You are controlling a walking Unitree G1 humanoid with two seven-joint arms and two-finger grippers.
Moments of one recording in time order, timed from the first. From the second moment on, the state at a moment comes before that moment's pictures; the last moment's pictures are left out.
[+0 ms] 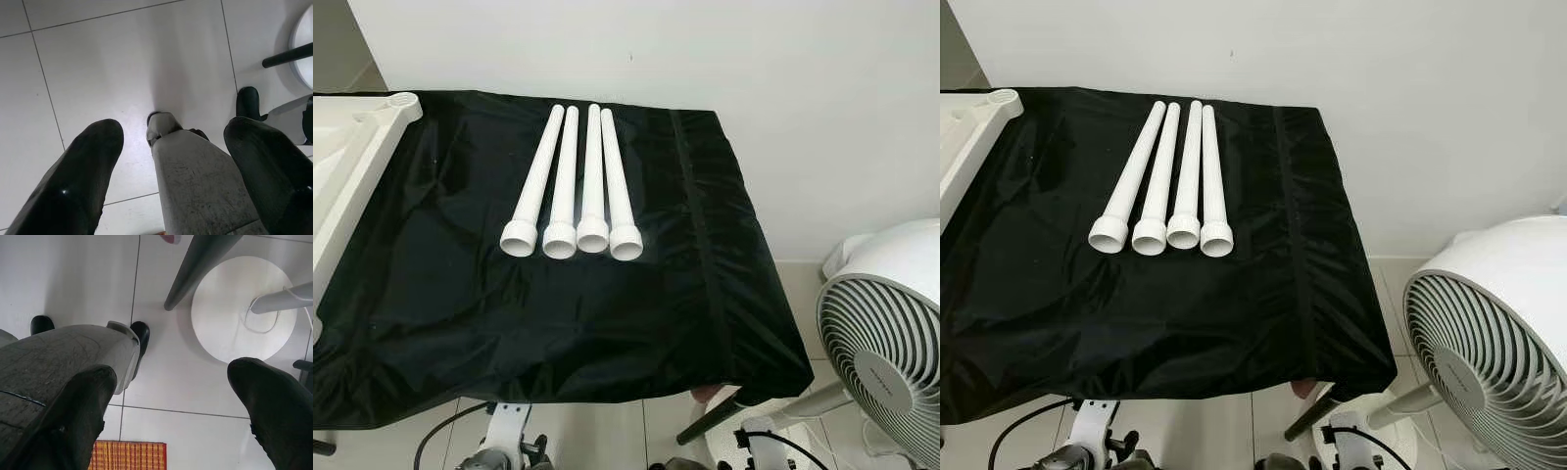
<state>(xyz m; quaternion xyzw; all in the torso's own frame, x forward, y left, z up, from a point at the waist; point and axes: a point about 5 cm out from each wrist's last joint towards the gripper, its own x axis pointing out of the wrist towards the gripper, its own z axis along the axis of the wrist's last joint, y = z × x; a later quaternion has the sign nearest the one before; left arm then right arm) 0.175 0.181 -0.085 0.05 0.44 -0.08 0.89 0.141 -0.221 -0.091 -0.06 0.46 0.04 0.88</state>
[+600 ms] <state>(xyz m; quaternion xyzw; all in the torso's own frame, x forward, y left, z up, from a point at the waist) 0.166 0.199 -0.088 0.07 0.46 -0.05 0.88 0.144 -0.218 -0.091 -0.07 0.46 0.04 0.88</state>
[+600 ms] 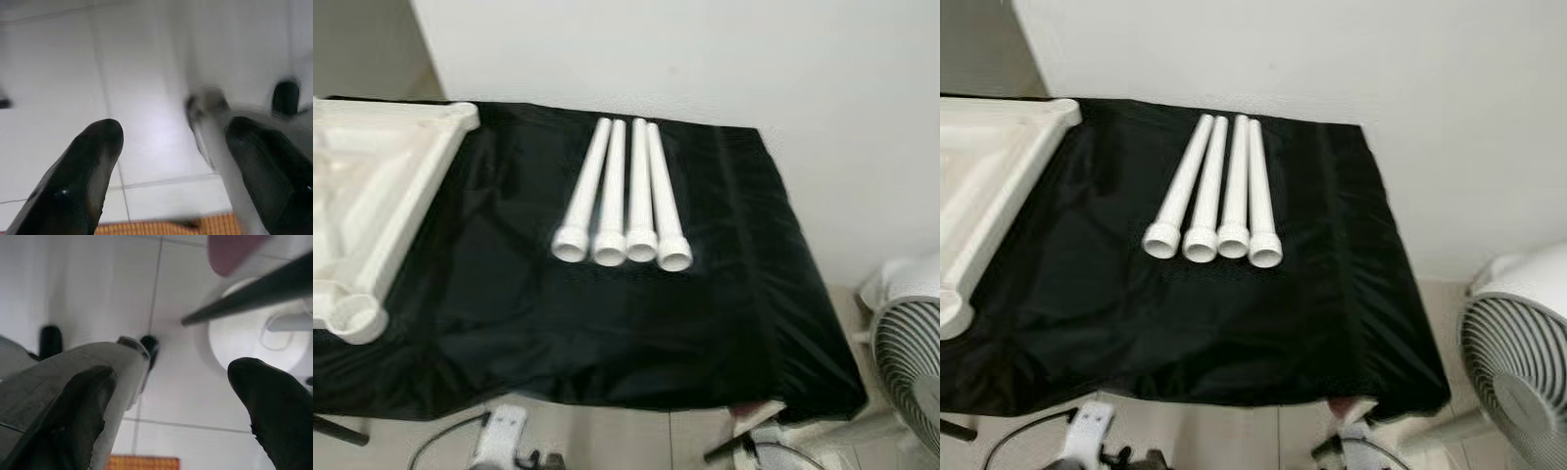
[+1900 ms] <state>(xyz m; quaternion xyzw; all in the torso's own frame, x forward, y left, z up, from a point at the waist) 0.167 0.198 -0.089 0.14 0.48 -0.08 0.86 0.147 -0.210 -0.092 -0.07 0.46 0.05 0.88</state>
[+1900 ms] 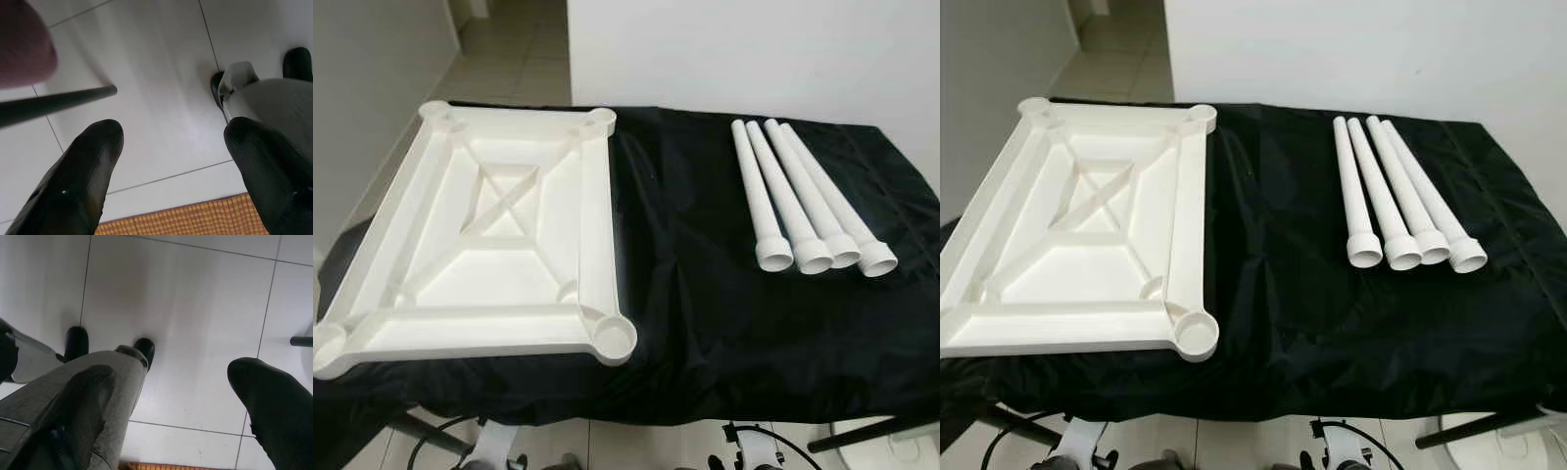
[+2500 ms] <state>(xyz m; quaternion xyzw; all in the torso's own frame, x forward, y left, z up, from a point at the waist) 0.169 0.192 -0.089 0.10 0.48 -0.06 0.87 0.136 -0.221 -0.094 -0.07 0.47 0.03 0.88</state>
